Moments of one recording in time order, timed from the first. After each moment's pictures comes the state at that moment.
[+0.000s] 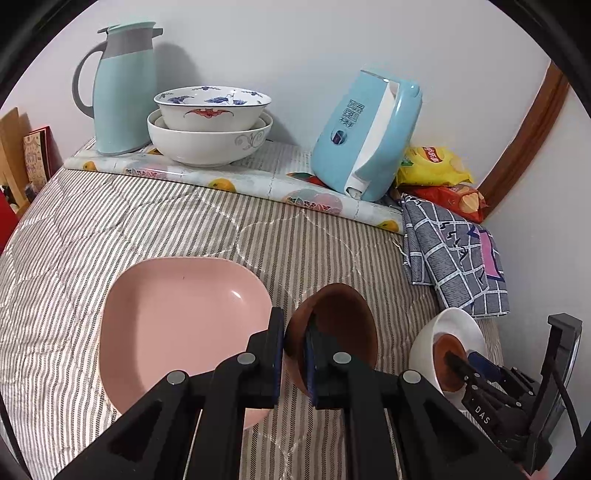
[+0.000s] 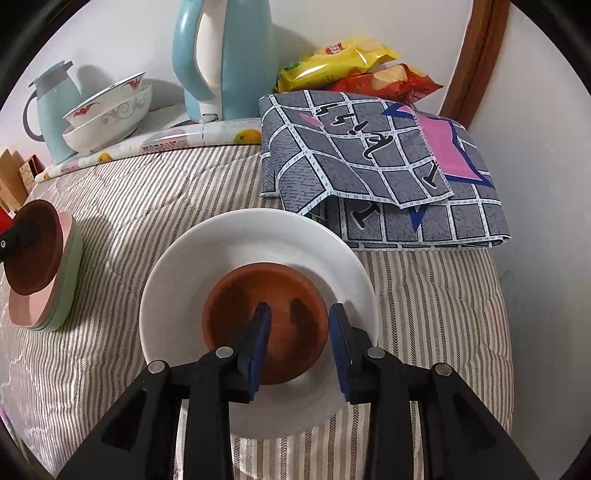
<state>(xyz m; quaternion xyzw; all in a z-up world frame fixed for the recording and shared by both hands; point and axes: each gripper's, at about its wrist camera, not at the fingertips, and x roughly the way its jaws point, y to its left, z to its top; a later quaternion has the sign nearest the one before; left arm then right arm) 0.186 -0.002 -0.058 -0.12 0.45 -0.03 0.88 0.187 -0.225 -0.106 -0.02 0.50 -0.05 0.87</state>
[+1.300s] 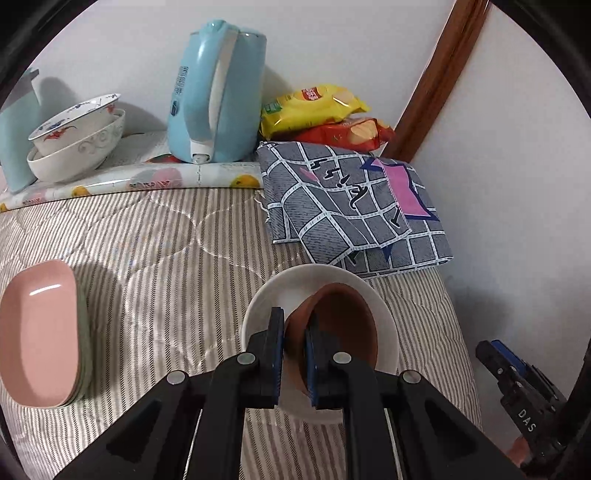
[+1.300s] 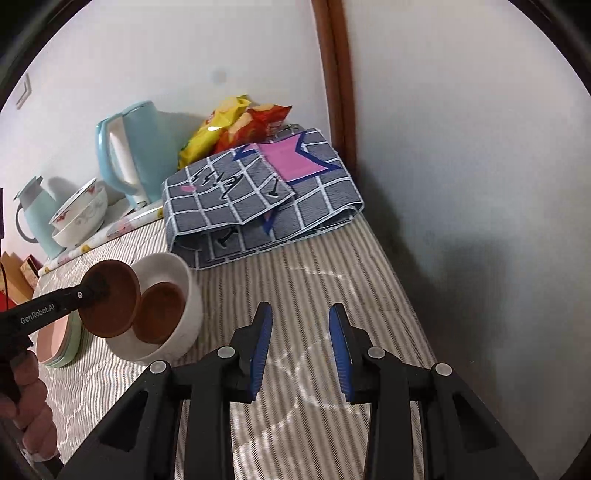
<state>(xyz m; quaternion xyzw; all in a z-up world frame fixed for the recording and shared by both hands) 0.187 -0.160 -0.068 -0.06 0.47 -0.13 0.87 0.097 -0.358 -0.065 0.11 0.41 -0.12 0.90</state>
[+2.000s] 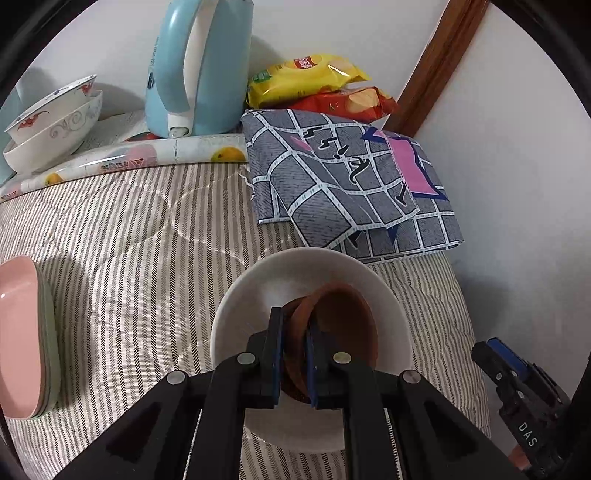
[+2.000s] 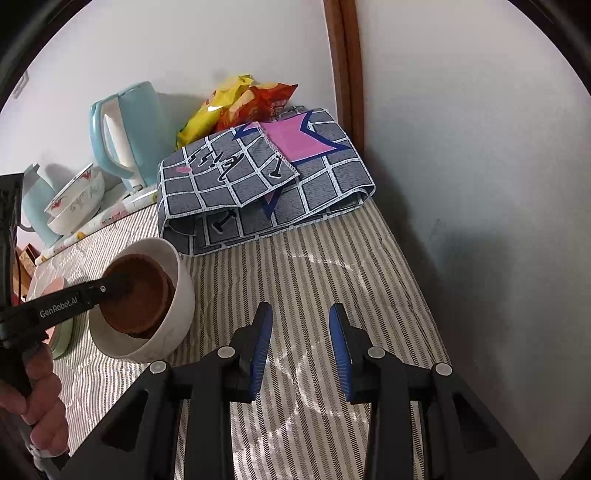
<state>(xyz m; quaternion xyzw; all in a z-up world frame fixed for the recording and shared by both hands) 0.205 -0.175 -0.098 -0.05 0.51 -0.14 0.85 0.110 -0.356 -0.082 0.11 0.43 -0.10 0.89</state>
